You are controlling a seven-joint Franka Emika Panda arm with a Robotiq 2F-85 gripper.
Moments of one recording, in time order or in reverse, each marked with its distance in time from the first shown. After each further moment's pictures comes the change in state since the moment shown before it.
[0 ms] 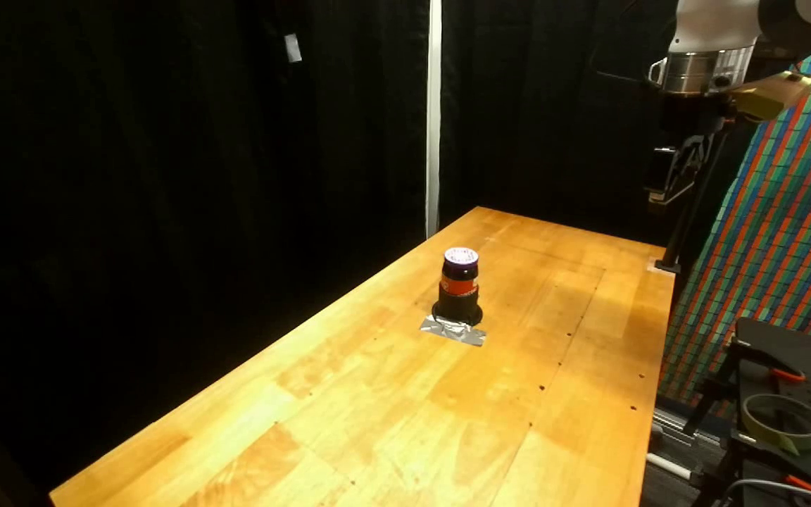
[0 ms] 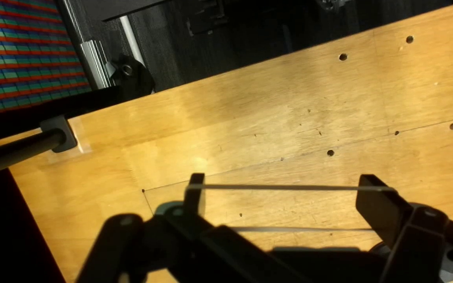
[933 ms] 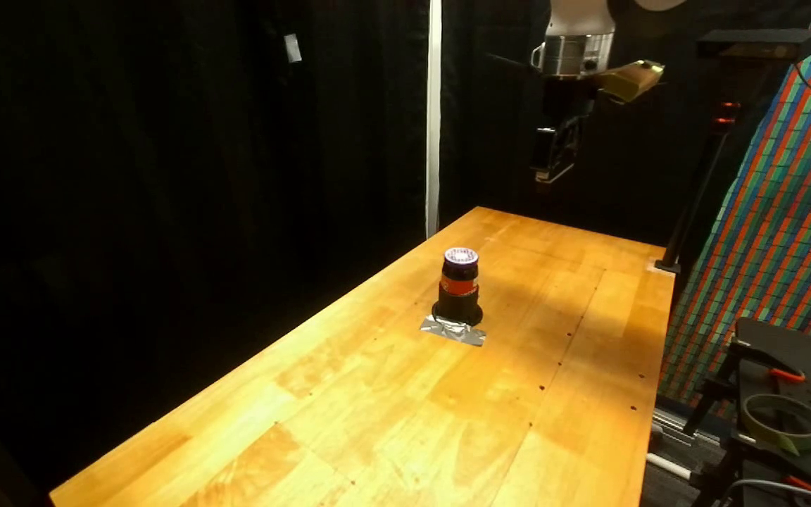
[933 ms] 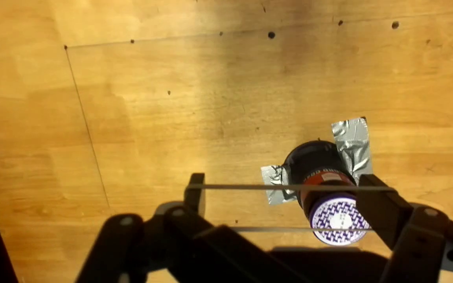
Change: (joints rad) arm 0.103 0.442 0.015 0.503 0.000 0.001 -0.086
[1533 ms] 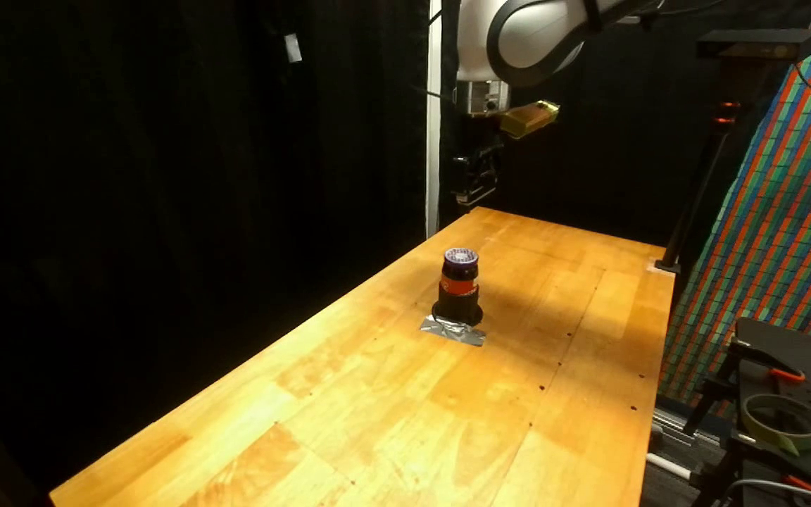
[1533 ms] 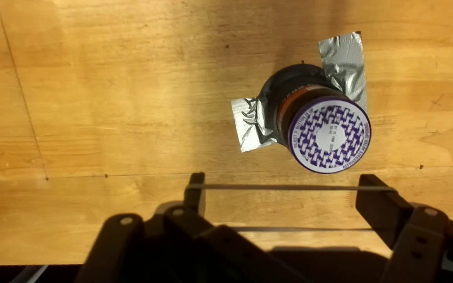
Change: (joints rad) arm 0.037 0.433 -0.005 0.464 0.017 -0.046 -0.015
